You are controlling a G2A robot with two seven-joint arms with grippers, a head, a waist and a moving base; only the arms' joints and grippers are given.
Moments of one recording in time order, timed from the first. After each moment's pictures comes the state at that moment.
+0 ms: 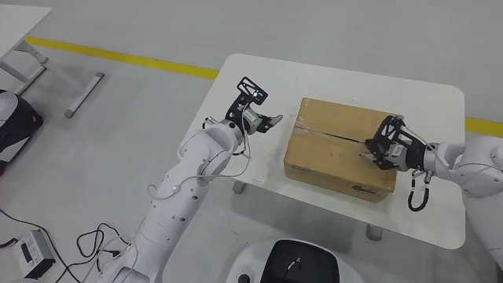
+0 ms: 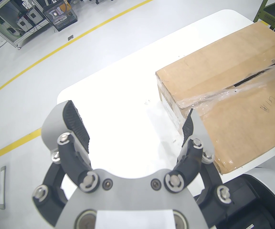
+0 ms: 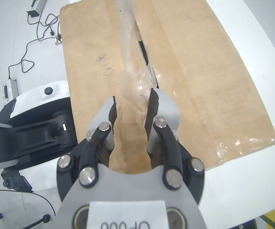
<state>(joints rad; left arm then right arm) 1.09 -1.21 -1.39 -1.75 1.36 -0.25 -0.54 -0.59 -1.12 0.99 -1.17 -0.75 -0.89 0.82</state>
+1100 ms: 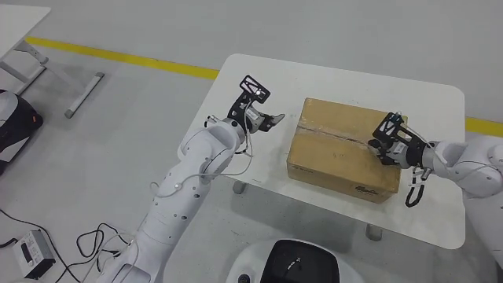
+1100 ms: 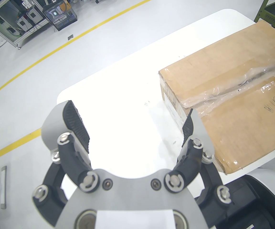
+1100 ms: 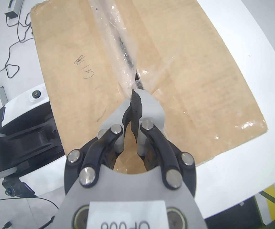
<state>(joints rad) 1.07 -1.21 -1.38 -1.74 1.36 -0.24 -0.55 -0.60 -1.10 0.97 -1.23 -0.80 -0.77 0.86</state>
